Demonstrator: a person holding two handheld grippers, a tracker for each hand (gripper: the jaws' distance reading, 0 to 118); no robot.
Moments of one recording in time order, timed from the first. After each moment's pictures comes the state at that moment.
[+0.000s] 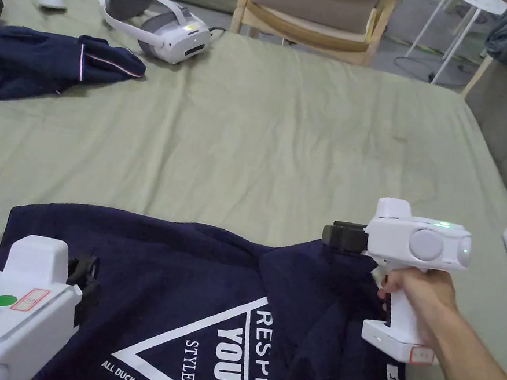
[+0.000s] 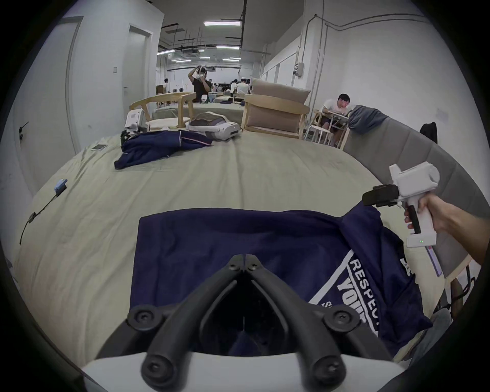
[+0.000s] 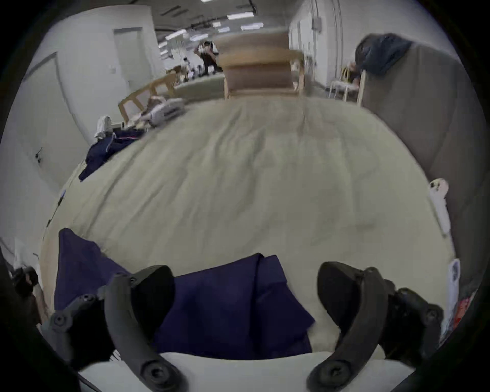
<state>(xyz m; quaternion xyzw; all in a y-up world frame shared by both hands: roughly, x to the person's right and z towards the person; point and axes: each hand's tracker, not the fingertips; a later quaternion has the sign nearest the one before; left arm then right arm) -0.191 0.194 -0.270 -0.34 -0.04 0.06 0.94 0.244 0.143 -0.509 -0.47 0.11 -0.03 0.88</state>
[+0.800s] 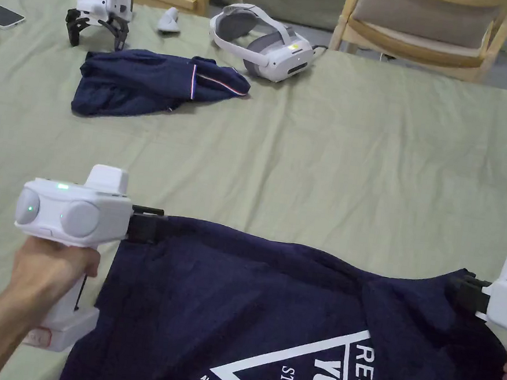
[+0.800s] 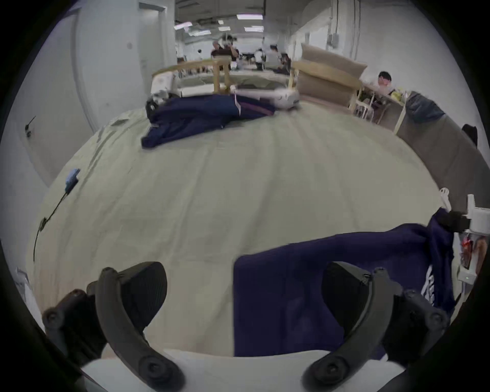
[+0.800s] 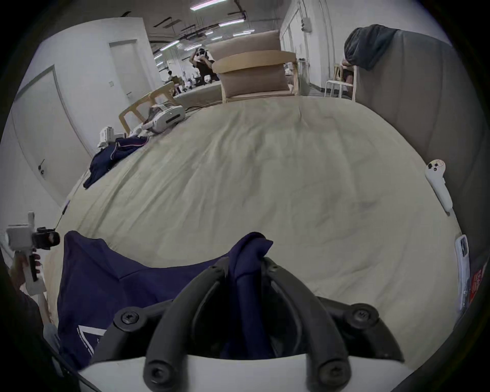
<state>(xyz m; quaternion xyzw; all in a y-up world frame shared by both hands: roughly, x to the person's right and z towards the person) -0.328 0.157 -0.410 -0.46 0.04 0.03 0.89 0.233 0.148 -0.460 -0.42 0.10 -0.05 0.90</state>
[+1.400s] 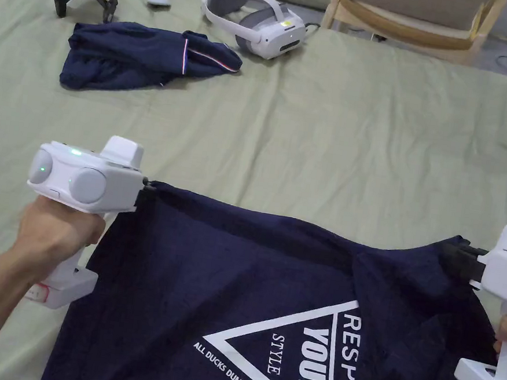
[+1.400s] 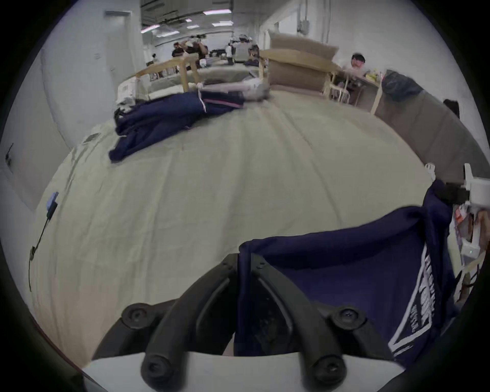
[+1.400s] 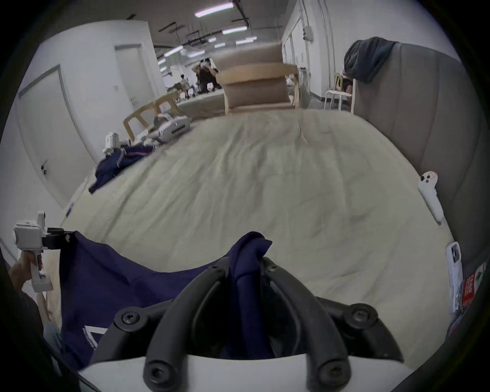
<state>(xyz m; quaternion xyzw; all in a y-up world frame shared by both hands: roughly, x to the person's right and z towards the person) -0.309 0.169 -0.398 -0.43 -0.02 0.02 0.90 0.237 0.177 -0.439 -0.39 0.11 -0.05 0.91</state>
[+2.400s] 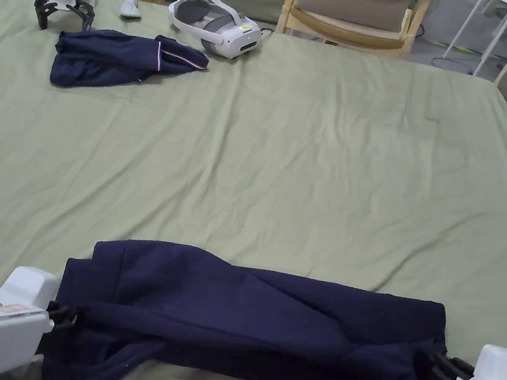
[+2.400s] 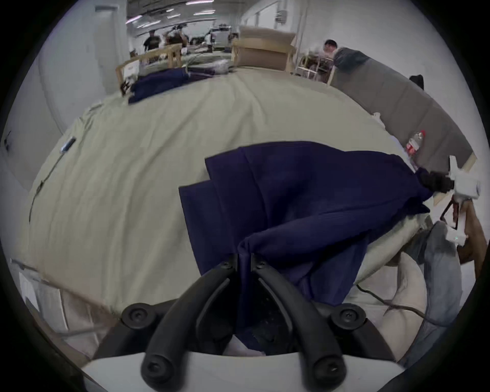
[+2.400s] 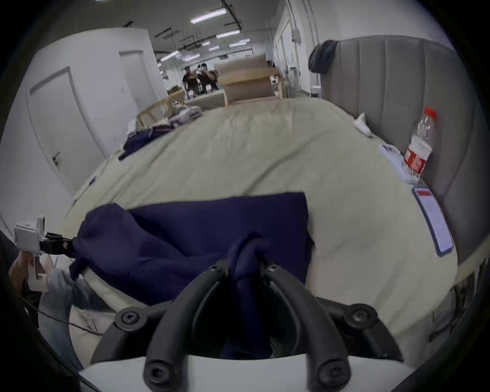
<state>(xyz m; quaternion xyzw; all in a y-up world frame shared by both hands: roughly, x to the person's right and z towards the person) -0.294 0.157 -0.092 -0.50 -0.08 0.02 0.86 0.281 0.155 -0.126 -0.41 0.09 -0.05 0.91</state>
